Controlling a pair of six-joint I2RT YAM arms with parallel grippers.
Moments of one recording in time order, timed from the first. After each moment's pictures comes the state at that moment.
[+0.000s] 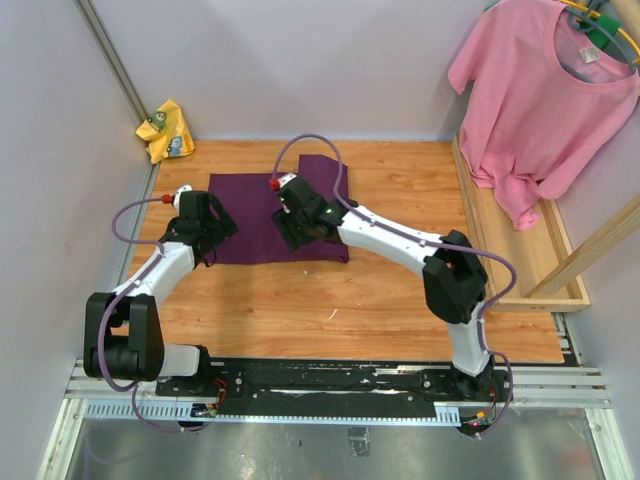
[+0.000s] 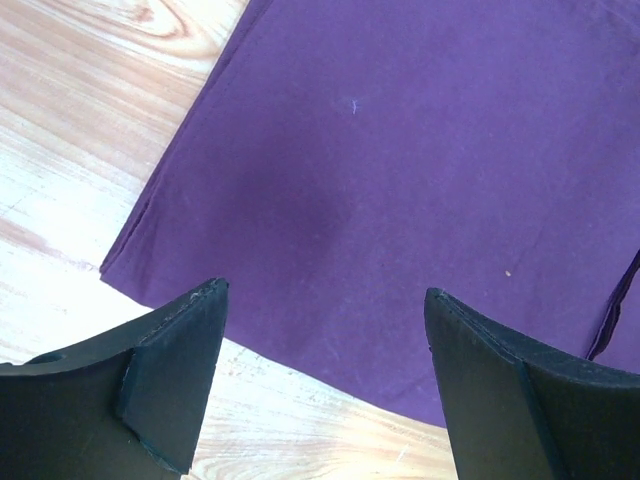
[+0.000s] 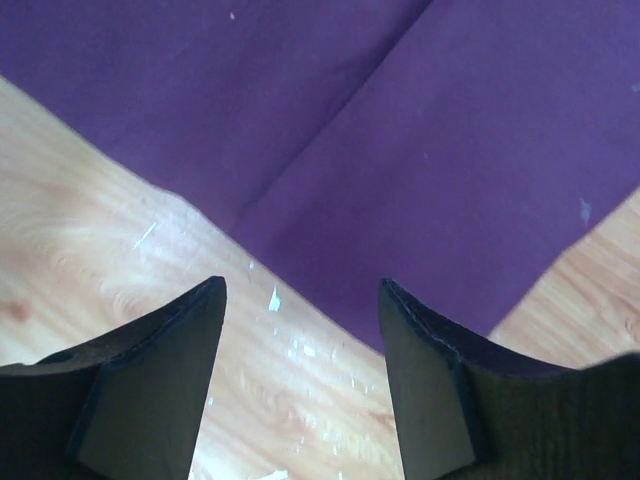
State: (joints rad) left arm -0.05 1.33 0.76 -0.18 -0.21 -0.59; right arm 0.89 1.95 1.66 -0.55 0.16 0.20
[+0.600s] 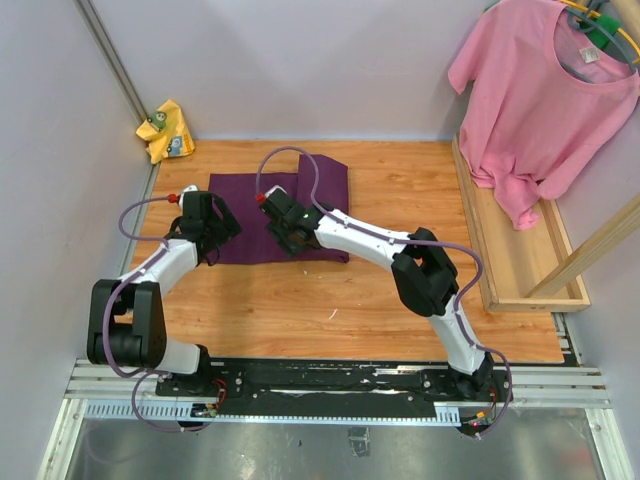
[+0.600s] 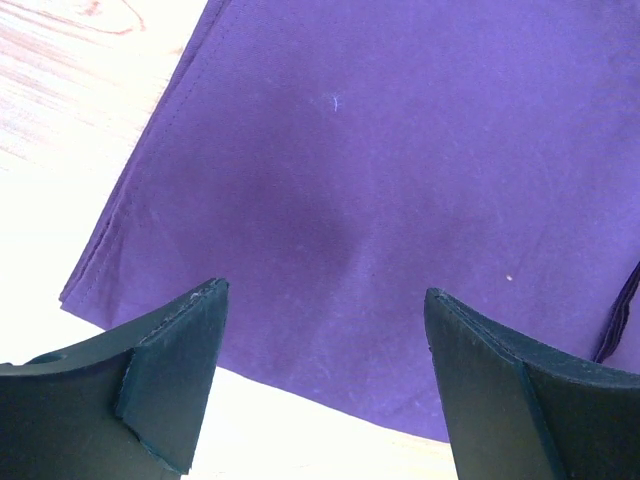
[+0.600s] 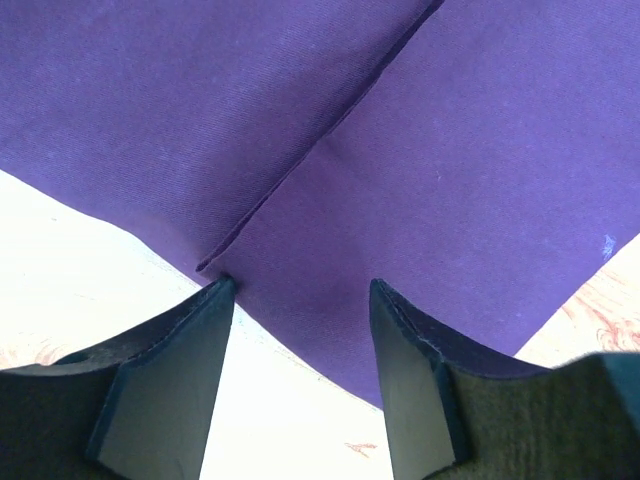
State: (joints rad) left arm -0.05 1.40 0.75 -0.10 -0.16 -0.57; right arm 0.95 2.19 1.85 -0.67 0.31 0.12
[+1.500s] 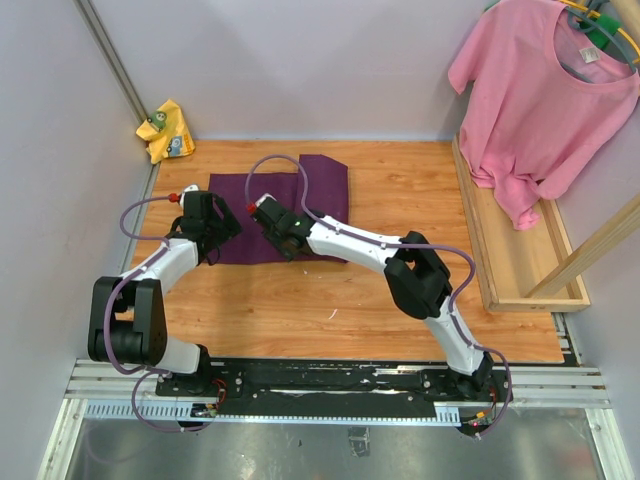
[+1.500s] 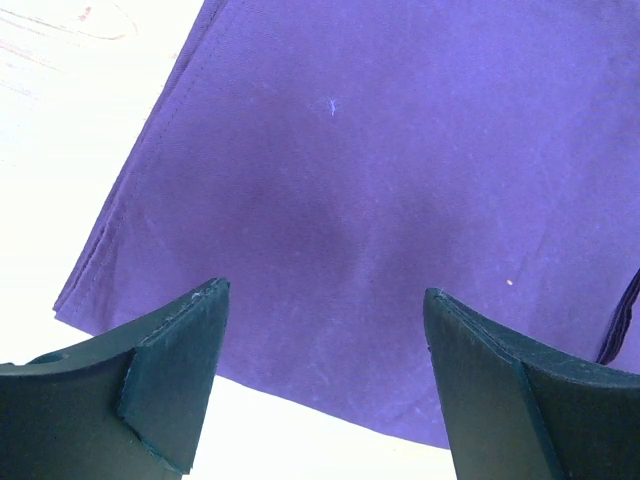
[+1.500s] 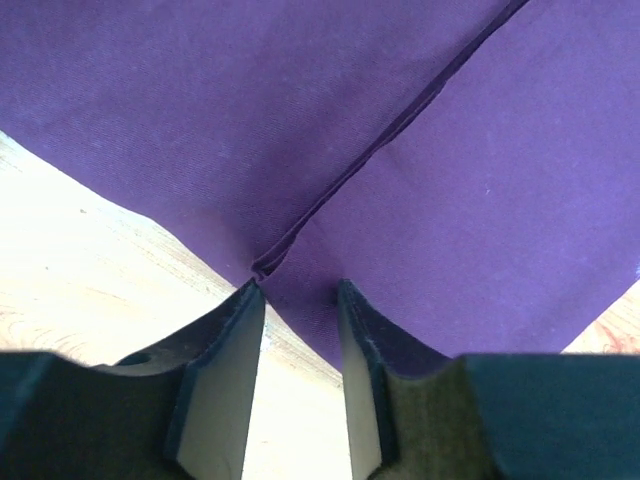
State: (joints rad) left arm -0.05 1.42 0.75 -0.08 -0.15 -0.57; right arm 0.99 2.22 1.87 -0.67 0.33 0.09
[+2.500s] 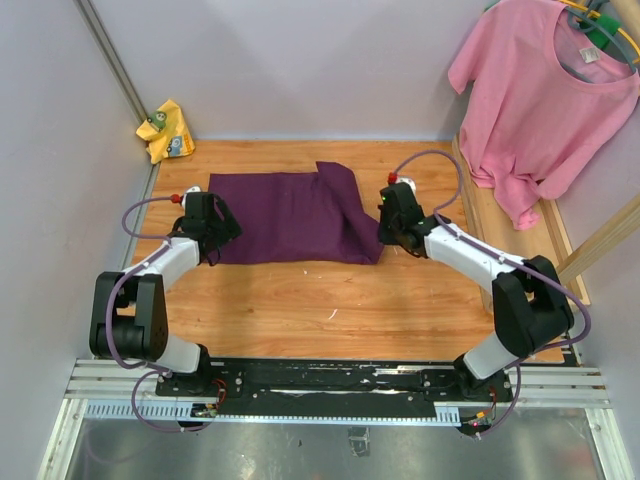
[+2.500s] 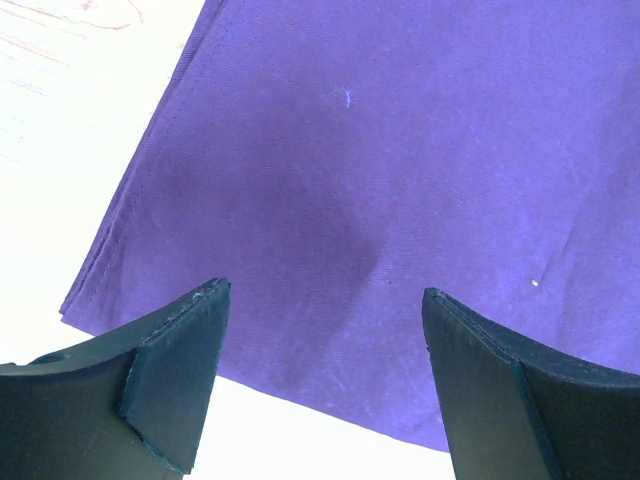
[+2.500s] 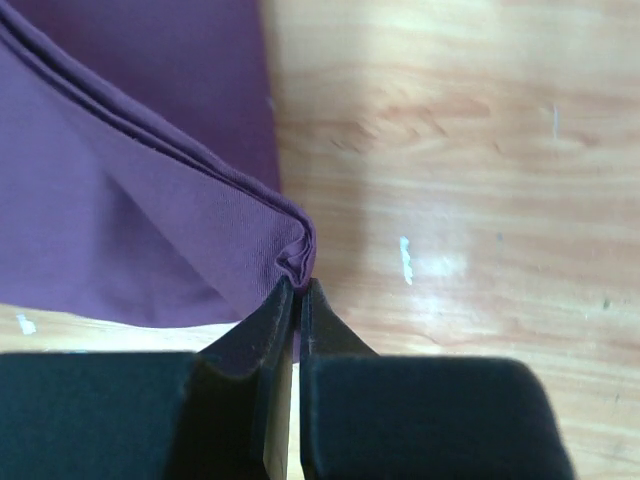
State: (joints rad) left arm -0.05 1.45 0.75 -0.08 -0.16 -0.54; right arm 0.56 1.56 1.06 -0.31 0.22 0.40
